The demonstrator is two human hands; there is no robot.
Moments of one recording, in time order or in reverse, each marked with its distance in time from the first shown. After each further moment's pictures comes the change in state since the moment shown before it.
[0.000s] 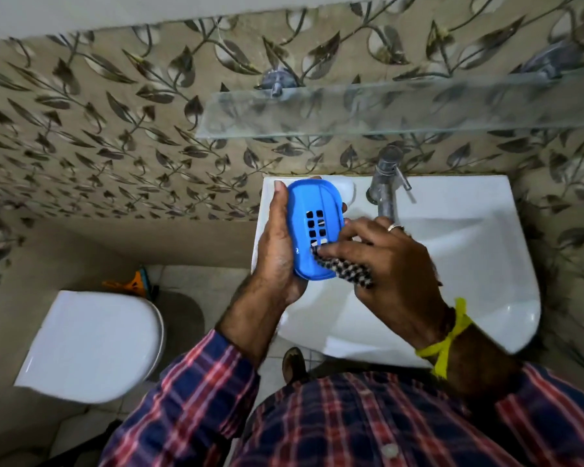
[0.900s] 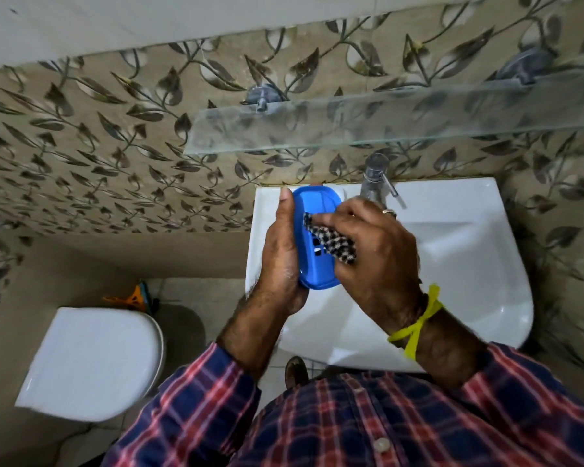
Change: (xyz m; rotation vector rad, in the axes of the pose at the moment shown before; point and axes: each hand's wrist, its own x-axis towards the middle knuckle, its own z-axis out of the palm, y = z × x) left_hand -0.006 -0.004 0.026 0.120 0.129 0.155; right_hand 0.023 0.000 -0.001 0.038 0.211 0.121
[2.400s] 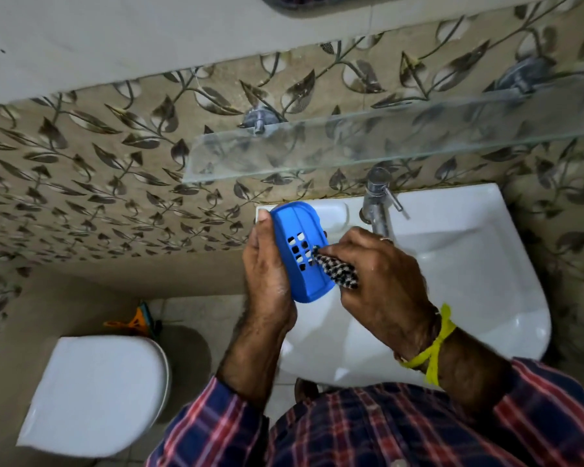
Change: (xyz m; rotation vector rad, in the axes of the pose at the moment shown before) left_hand 0.023 0.007 -0.012 0.030 0.281 0.317; right_hand 0.004 0.006 0.016 -0.040 -0.135 0.075
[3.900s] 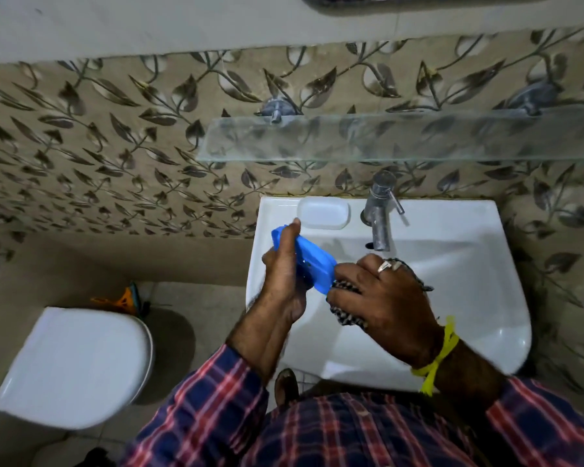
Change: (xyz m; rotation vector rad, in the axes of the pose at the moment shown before) left_hand 0.001 -0.026 -0.005 -0.039 0.024 -0.481; right_hand -0.032 0.026 0.002 -0.287 0.040 -0.553
